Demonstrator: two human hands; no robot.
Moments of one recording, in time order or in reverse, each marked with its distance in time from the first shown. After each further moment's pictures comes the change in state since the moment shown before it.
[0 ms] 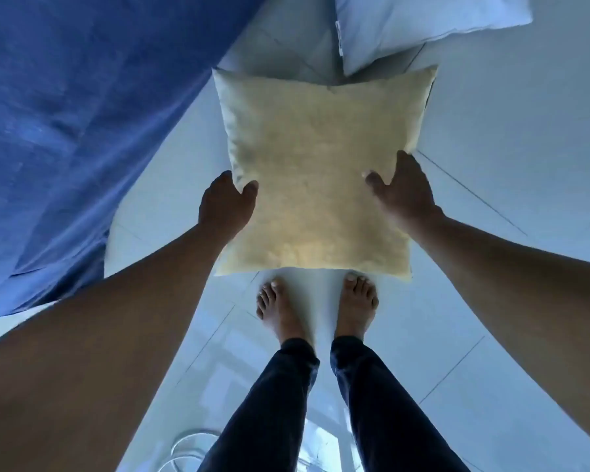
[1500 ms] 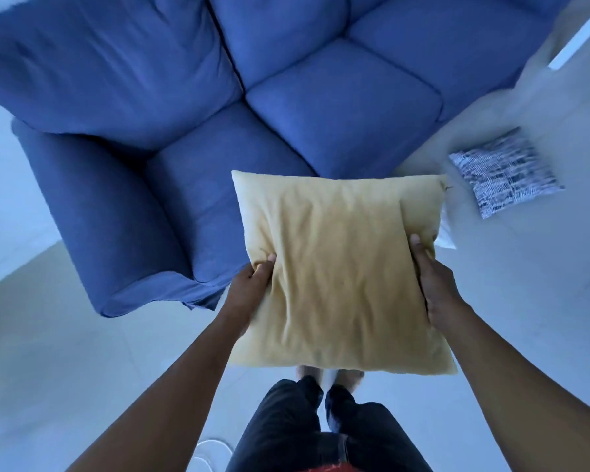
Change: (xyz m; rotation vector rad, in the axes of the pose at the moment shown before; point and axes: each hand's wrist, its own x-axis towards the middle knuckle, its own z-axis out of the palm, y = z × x) left_hand -0.442 0.030 -0.325 -1.013 0.124 -0.099; right_hand -0.378 -0.175 -0.343 0.819 -0.103 0.031
